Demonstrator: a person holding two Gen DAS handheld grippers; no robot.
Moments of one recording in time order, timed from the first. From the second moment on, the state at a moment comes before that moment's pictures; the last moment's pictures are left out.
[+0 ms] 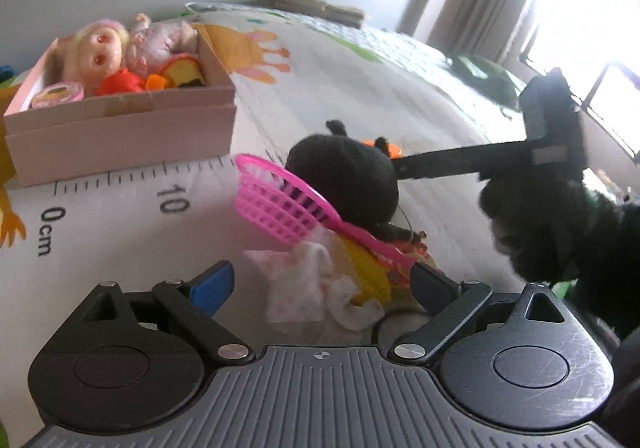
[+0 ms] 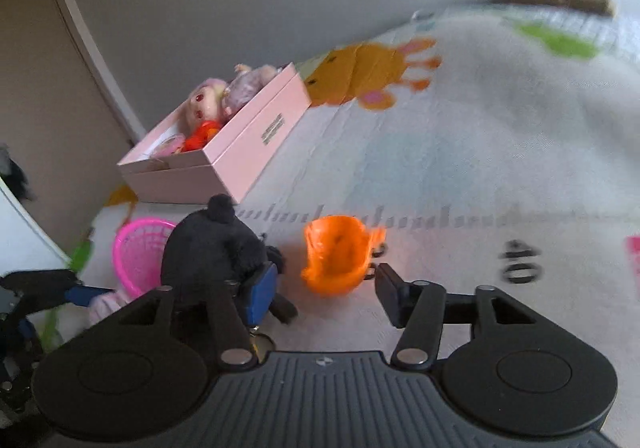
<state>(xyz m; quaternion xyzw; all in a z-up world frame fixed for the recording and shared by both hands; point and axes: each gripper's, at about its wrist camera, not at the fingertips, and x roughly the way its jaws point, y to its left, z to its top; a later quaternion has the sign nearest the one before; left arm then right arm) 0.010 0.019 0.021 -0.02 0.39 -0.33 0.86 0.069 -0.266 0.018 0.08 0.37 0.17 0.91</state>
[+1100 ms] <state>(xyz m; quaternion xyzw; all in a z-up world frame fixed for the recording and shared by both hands) -0.028 0.035 0.028 0.02 0.33 -0.28 0.90 -0.012 -0.190 0.035 -0.09 0.29 0.11 0.95</state>
